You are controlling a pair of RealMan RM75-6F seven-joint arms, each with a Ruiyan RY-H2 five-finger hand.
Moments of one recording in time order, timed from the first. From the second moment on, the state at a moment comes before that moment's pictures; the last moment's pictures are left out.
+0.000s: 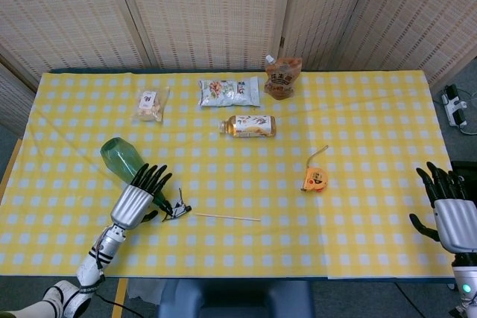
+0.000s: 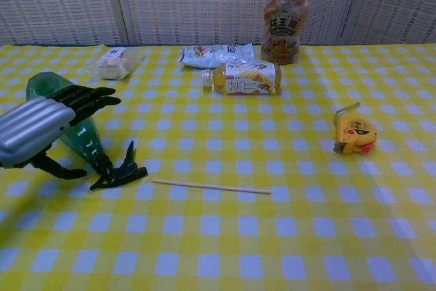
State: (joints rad) left arm -0.46 -1.79 -0.04 -0.84 1.70 1.34 0.01; right arm 0.08 -1.09 0.06 -1.58 -1.46 1.44 -0.02
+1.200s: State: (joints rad) left arm -0.65 -2.01 -0.12 -0.54 1.59 1.31 -0.10; right arm 0.03 -1.06 0.06 -1.58 -1.45 1.48 0.01
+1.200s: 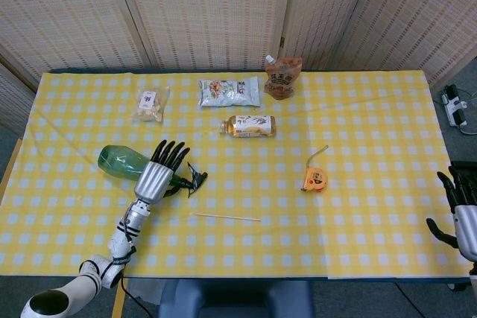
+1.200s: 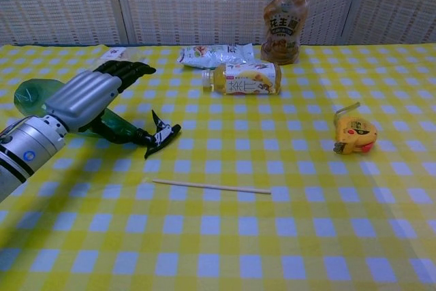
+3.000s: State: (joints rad) left arm -0.68 -1.69 -0.14 -1.18 1.31 1.00 0.46; right arm 0.04 -1.04 0.05 -1.60 -1.45 1.44 0.00
